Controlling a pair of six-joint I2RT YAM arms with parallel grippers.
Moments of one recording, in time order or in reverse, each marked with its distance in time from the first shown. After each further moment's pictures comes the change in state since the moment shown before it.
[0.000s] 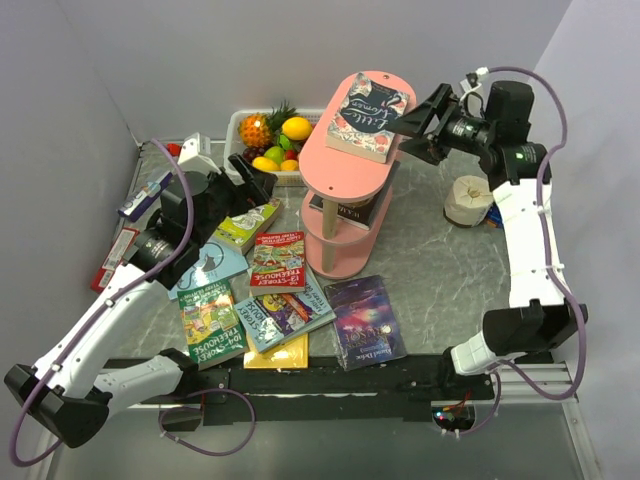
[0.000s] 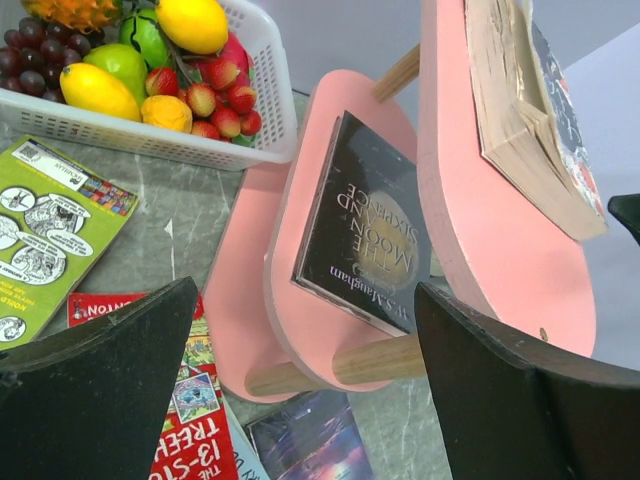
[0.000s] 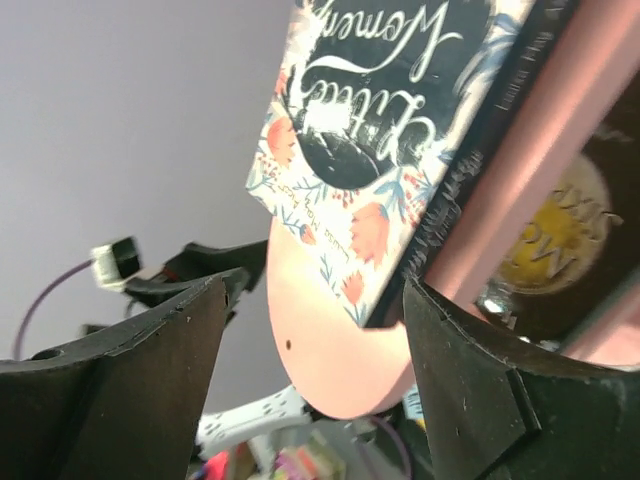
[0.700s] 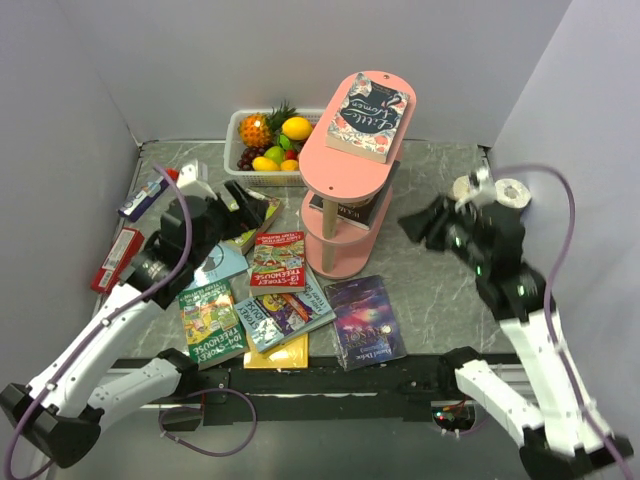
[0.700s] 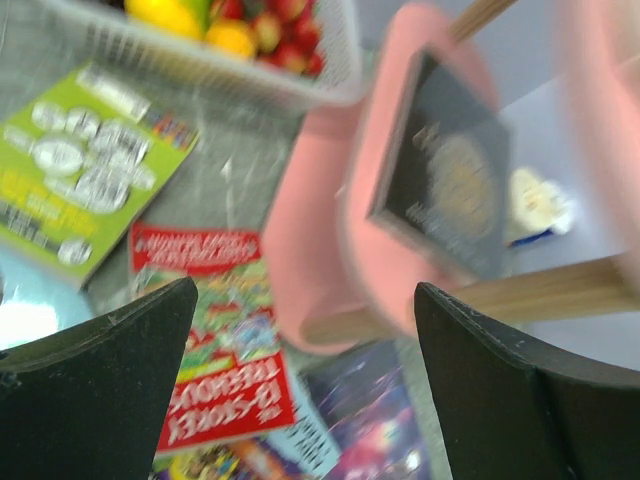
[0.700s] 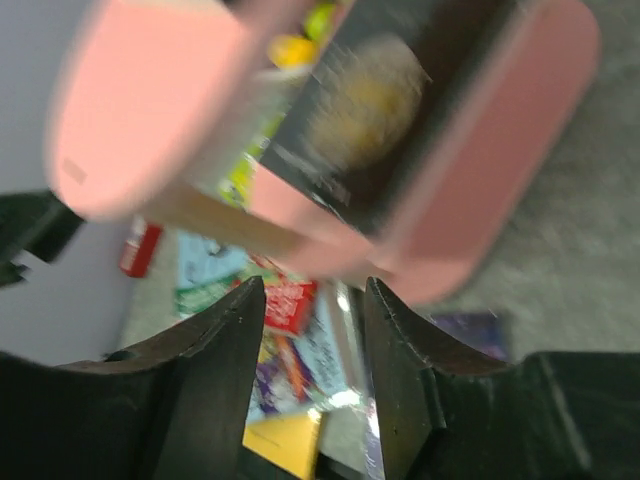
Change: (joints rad) left arm 0.005 -0.109 -0.146 -0.039 -0.024 0.005; right arm 0.257 -0.686 -0.728 0.095 0.604 -0.257
